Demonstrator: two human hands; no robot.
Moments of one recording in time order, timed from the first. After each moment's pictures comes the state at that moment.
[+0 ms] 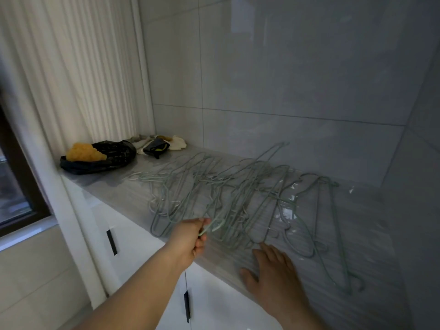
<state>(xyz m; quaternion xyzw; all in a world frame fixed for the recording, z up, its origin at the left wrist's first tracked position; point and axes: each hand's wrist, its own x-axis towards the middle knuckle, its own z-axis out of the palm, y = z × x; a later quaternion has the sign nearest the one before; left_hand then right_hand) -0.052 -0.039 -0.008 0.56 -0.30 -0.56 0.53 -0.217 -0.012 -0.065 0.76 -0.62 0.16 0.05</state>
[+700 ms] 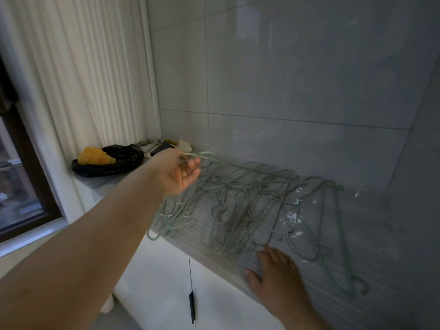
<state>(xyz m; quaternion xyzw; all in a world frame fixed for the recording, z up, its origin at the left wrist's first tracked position) -0.023 -0.042 0.127 0.49 -0.31 -0.60 0.56 -0.216 -0.011 -0.066 0.77 -0.60 0.22 0.08</state>
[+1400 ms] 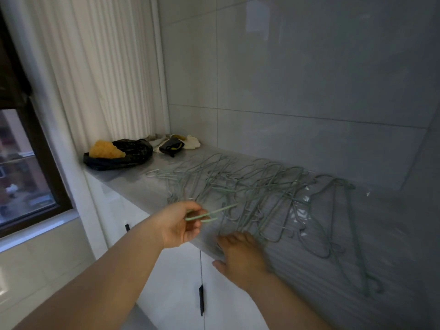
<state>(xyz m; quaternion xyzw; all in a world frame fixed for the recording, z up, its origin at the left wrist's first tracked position) -0.004 -0.014 0.045 0.55 -0.29 -0.63 0.46 -0.145 -0.034 -0.048 0.87 -0.43 0.22 0.10</state>
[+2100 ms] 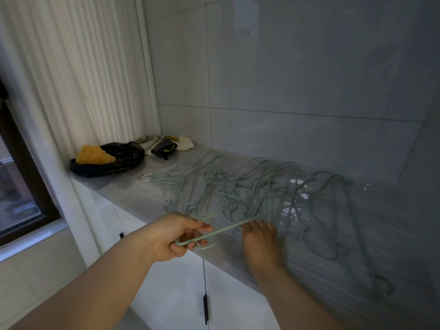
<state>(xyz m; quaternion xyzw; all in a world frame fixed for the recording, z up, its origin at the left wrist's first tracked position) 0.013 -0.020 0.043 0.59 -0.39 -0.62 0.34 -0.143 -0.059 -0.041 0.74 -0.58 0.27 0.21</state>
